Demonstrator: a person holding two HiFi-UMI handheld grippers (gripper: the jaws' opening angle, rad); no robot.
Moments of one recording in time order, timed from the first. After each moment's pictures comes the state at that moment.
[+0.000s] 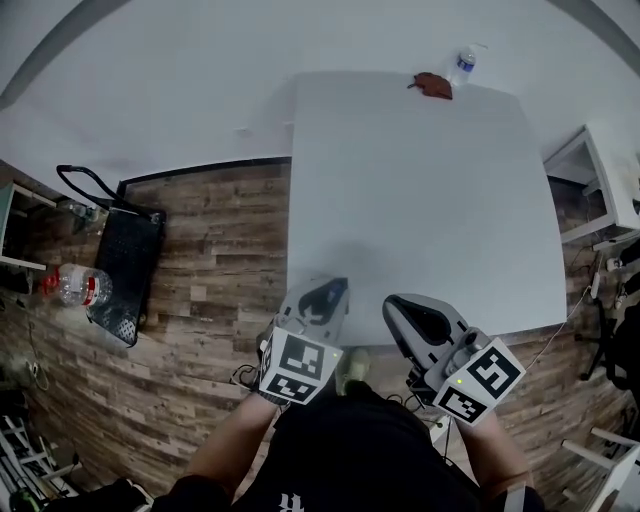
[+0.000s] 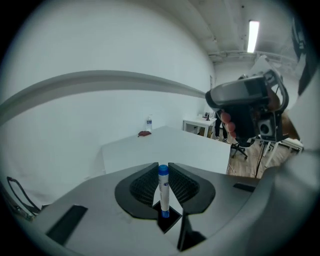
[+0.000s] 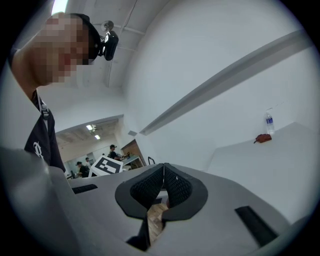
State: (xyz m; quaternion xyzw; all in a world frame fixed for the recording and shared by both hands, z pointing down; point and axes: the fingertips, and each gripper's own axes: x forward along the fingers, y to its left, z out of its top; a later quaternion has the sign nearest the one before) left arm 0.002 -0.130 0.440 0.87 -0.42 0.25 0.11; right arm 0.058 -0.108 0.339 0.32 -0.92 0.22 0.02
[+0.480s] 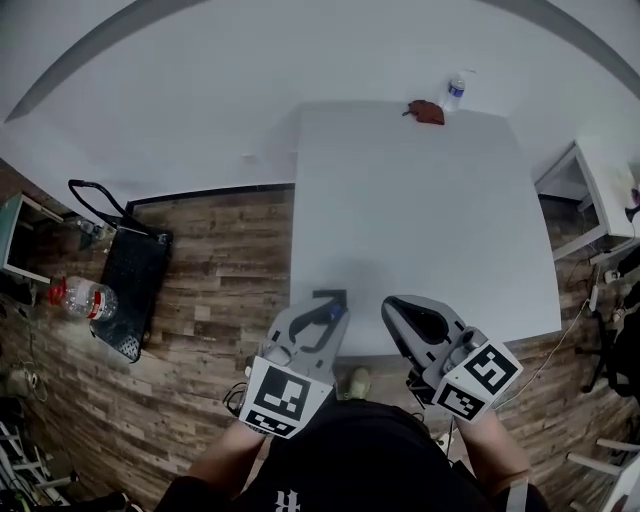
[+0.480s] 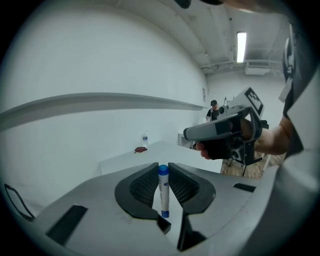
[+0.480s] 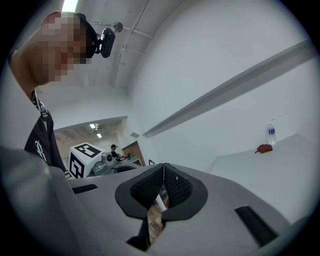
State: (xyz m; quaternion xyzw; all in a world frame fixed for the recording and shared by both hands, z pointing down) left arm 0.003 -0.094 0.347 0.89 -0.40 0.19 0.07; right arm 0.059 -0.100 0.308 0.32 -0.93 0.19 0.01
